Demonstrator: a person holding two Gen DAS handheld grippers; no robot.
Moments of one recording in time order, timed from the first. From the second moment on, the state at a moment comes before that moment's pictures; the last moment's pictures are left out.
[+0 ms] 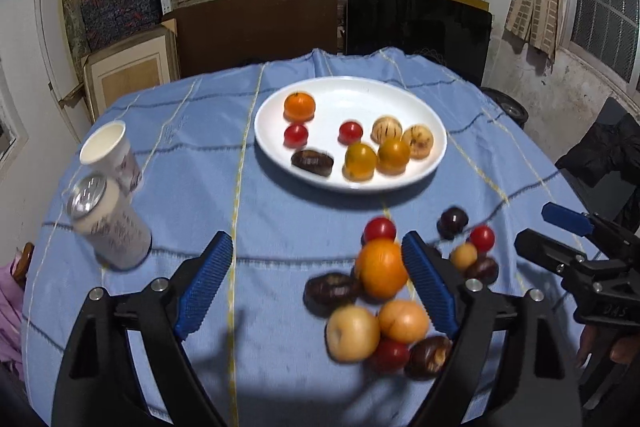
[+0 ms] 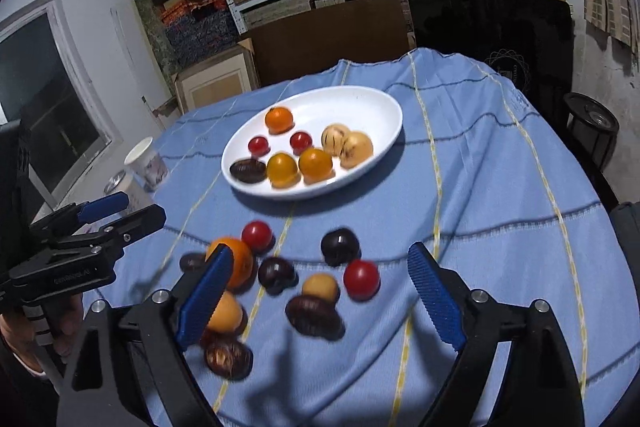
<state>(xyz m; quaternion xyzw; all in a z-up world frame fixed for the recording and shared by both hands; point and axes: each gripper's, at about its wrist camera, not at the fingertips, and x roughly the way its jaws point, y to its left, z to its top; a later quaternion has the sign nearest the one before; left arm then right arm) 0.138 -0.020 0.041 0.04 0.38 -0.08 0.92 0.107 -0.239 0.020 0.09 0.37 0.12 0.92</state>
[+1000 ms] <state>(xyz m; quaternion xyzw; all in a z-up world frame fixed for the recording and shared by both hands) 0.110 -0.009 -0.015 0.02 0.44 -0.08 0.89 0.065 -0.221 -0.014 0.09 0.40 0.14 0.90</state>
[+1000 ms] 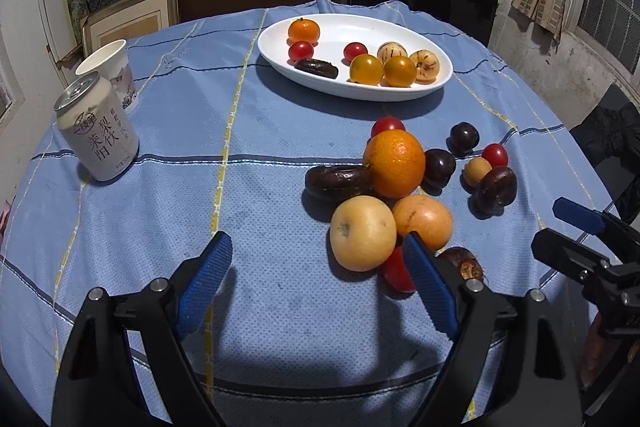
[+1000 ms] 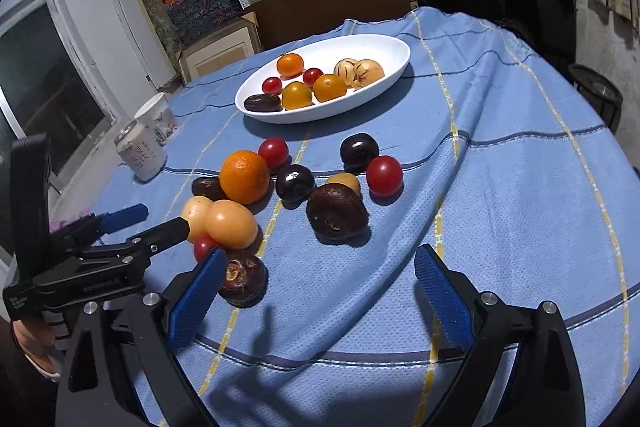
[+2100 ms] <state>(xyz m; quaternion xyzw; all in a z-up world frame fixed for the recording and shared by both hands) 0.103 0.027 -0.012 0.02 0.44 -0.05 0.89 0.065 -0.222 -0.028 0.14 0.40 0.20 0.88</state>
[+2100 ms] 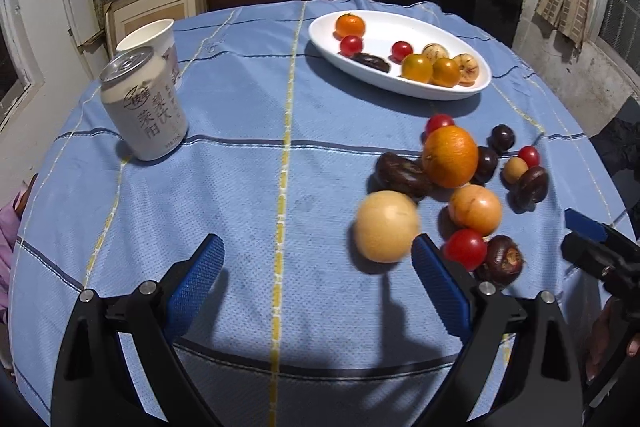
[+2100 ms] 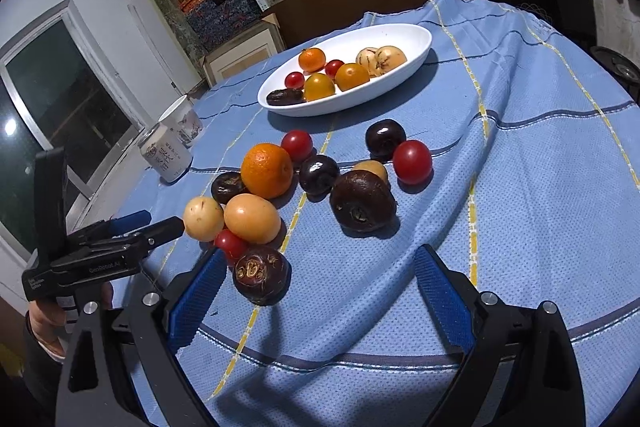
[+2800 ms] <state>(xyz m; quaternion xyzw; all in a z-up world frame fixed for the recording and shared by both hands) 0.133 0.008 -0.037 0.01 0.47 -0.08 0.88 0.066 -0.211 -0.028 0.12 0.40 0.23 0.88</state>
